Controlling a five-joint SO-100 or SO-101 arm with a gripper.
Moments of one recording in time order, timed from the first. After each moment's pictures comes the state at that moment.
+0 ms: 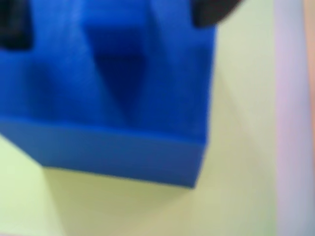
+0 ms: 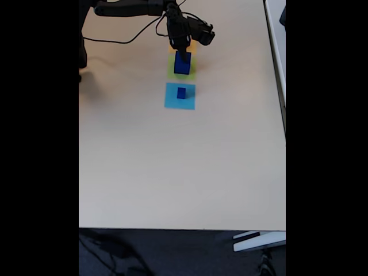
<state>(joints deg) -3.7 65.3 66.4 69.8 88.6</state>
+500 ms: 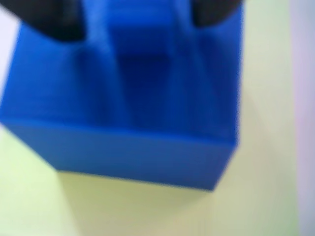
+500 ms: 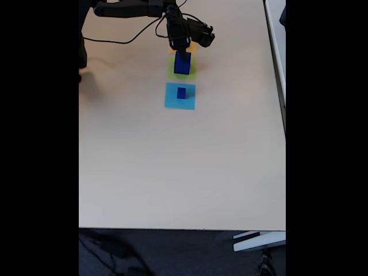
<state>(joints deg) -3.2 65.3 66.5 69.8 88.5</state>
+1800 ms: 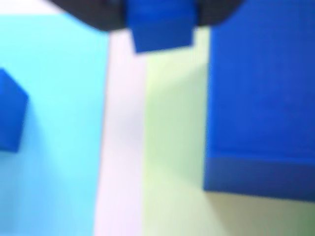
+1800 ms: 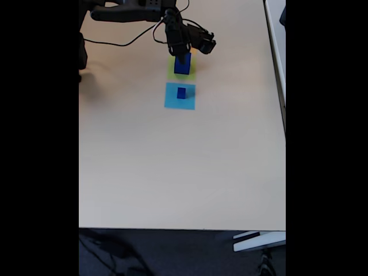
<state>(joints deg) 4.5 66.2 60.1 76.8 81.5</state>
